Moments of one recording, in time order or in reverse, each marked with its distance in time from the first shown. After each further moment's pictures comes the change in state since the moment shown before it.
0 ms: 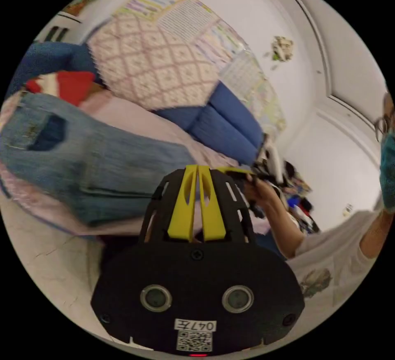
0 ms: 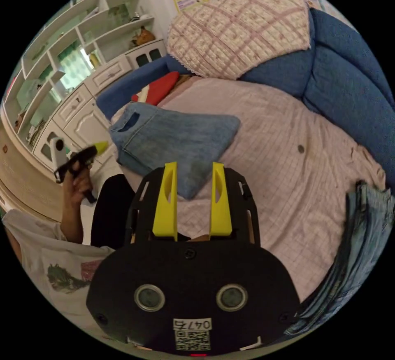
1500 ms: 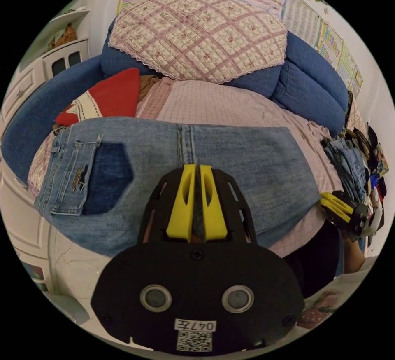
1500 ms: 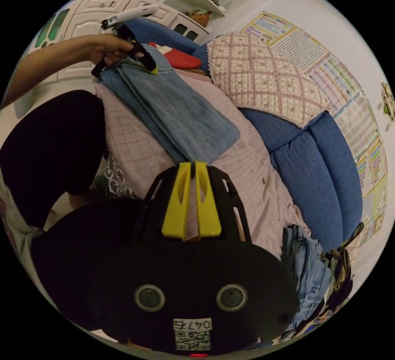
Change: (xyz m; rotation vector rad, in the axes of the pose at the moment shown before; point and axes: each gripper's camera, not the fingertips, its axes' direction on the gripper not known) left arm 0.257 -0.119 -0.051 -0.315 -0.533 0.135; right arm -0.336 0.058 -0.061 0.100 0.602 -0.565
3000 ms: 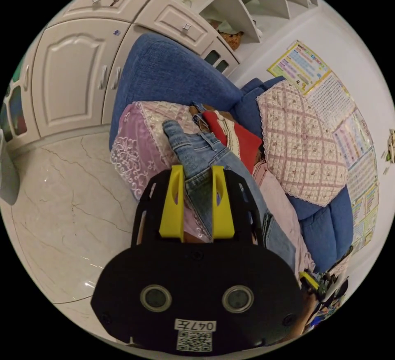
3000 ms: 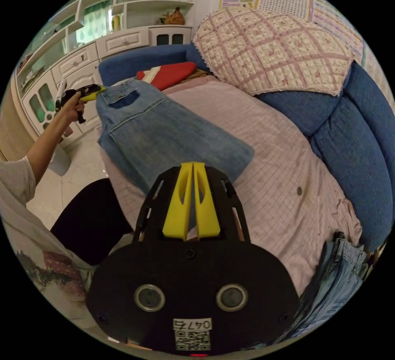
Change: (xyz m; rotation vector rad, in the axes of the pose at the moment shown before) left arm -0.242 0.133 -0.178 0.354 -0.113 -0.810; right arm 0.267 -0.026 0.172 -0.061 -0.440 0.267
